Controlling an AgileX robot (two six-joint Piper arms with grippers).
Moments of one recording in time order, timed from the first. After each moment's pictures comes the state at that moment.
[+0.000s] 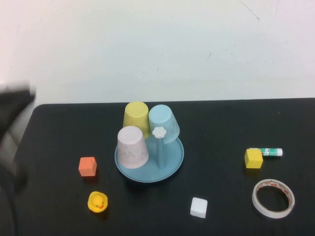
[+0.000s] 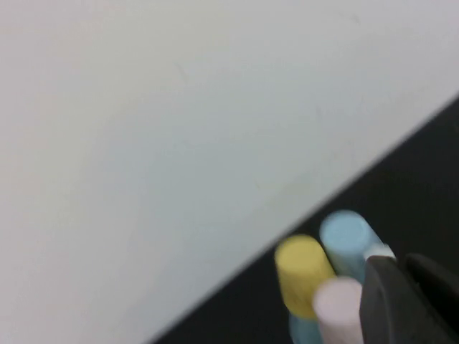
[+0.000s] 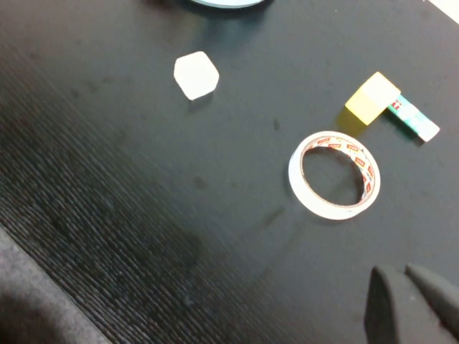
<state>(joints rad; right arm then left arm) 0.70 0.33 -0.44 -0.22 0.92 -0.05 -0.30 0.74 -0.86 -0.46 0.46 0.79</state>
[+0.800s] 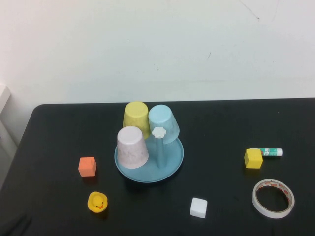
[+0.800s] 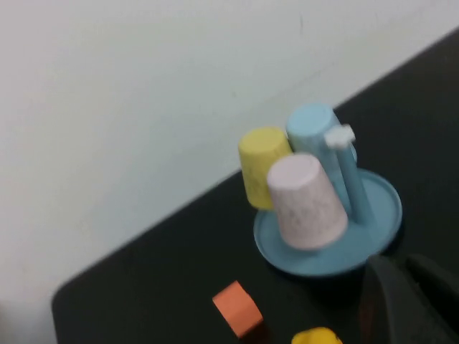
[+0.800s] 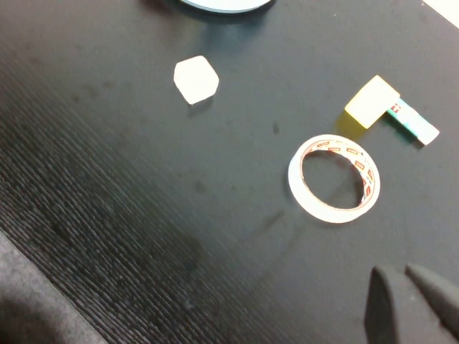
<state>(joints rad) 0.70 0.33 -0.44 -0.22 0.91 -0.05 -0.30 0.21 -0.23 -0.48 0.32 0.78</state>
